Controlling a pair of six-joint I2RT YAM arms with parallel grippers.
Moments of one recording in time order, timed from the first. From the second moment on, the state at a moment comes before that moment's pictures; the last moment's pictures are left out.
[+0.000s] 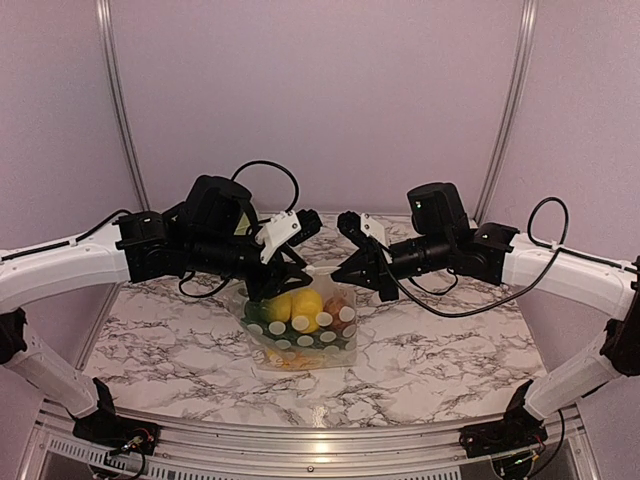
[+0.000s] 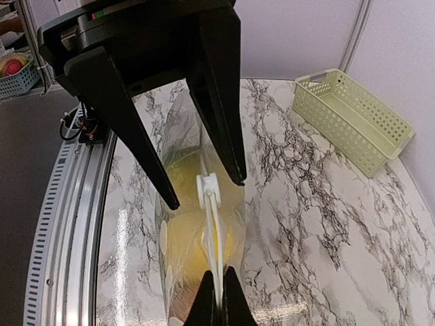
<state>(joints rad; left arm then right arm) -0.99 1.43 1.28 -0.42 0.14 0.26 0.80 1.37 1.13 -0.27 -0.59 -0.36</state>
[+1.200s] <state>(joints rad) -0.97 1.47 1.31 -0.40 0.23 0.27 0.80 1.37 1.12 -0.28 -0.59 -0.38</state>
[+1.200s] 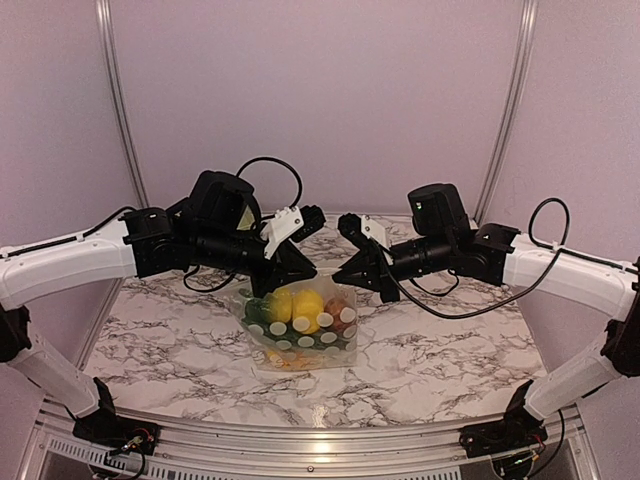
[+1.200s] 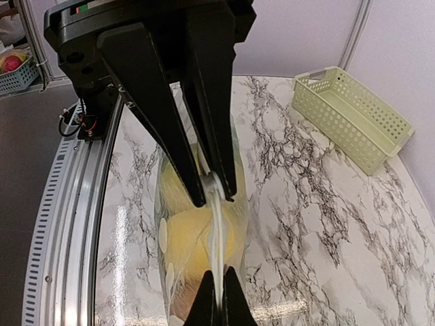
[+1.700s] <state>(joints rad) -0.85 1.25 1.11 -0.47 0.17 0.30 0.71 1.29 1.05 -0.28 -0.57 -0.36</state>
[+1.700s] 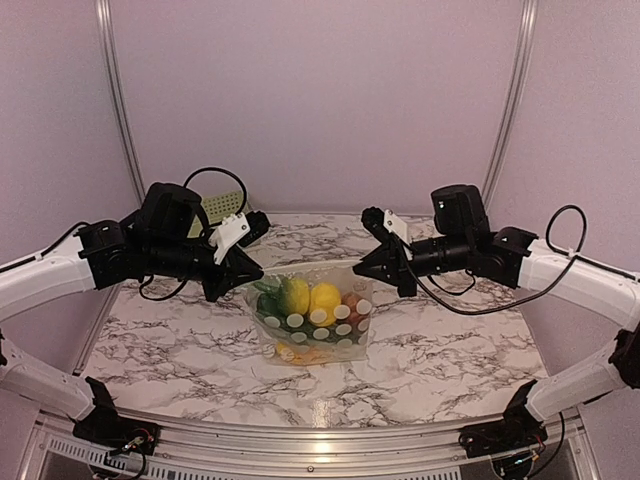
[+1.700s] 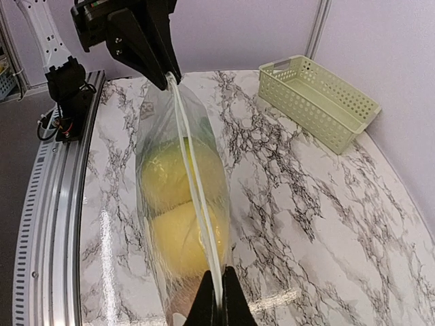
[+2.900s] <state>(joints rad) -0.79 1.44 1.24 -0.48 0.26 0.30 0.74 1.25 1.02 -0.30 -0.56 -0.37</state>
